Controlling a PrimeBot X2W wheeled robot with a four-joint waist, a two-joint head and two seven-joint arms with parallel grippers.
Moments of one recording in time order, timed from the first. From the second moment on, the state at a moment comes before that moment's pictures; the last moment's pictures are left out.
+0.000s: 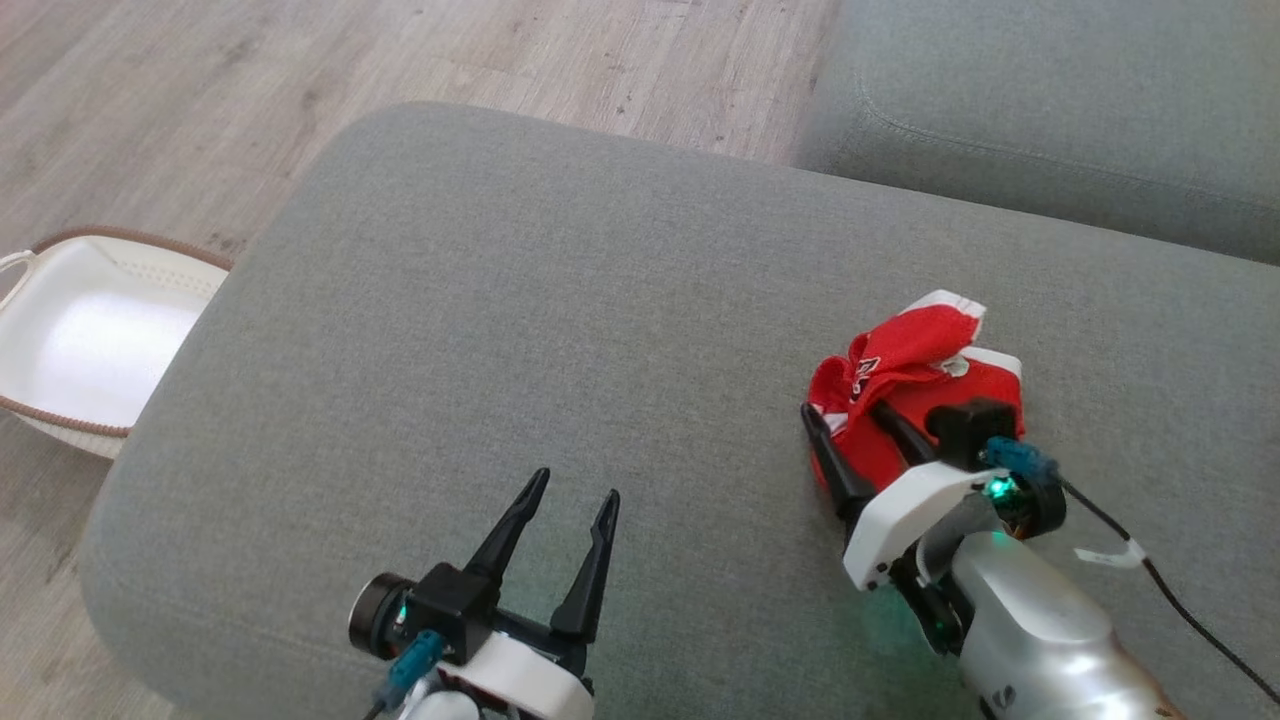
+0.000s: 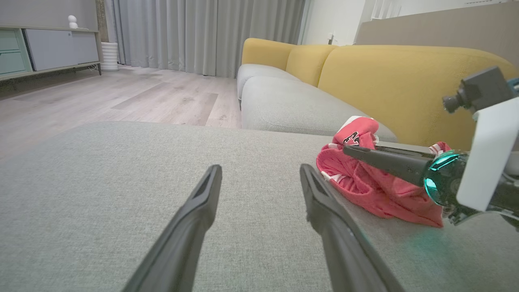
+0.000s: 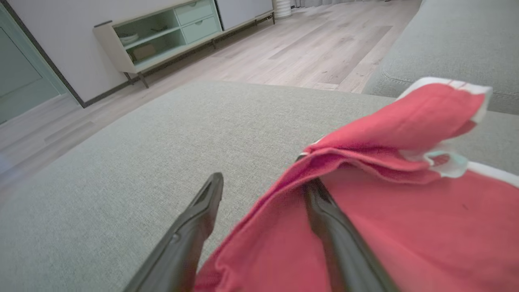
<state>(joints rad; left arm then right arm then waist) -0.12 0.05 -0.48 0.38 -0.25 -0.10 -0.25 -0.49 -0.10 0.56 0.94 0.51 0.13 -0.24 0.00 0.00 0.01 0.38</state>
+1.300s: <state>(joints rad) -0.12 0.05 -0.36 0.27 -0.26 -0.07 -0.25 -0.38 -0.22 0.41 0.70 0.45 0.13 -0.25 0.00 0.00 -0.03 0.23</state>
